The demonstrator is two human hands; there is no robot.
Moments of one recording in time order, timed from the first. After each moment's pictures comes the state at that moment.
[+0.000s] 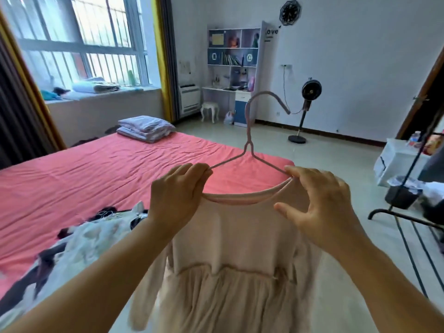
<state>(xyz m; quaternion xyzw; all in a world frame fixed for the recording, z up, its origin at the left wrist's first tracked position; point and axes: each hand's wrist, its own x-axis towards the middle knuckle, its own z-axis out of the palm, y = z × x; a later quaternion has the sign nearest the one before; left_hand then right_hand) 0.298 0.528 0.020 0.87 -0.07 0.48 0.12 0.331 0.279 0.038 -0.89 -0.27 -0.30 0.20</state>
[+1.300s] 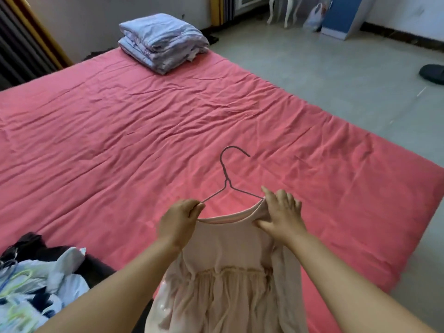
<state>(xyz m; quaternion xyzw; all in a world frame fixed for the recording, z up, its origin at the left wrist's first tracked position) 1.000 0.793 -0.313 0.90 0.32 0.09 0.29 1.150 0.600 -0.311 -0.93 -0.33 0.14 0.10</state>
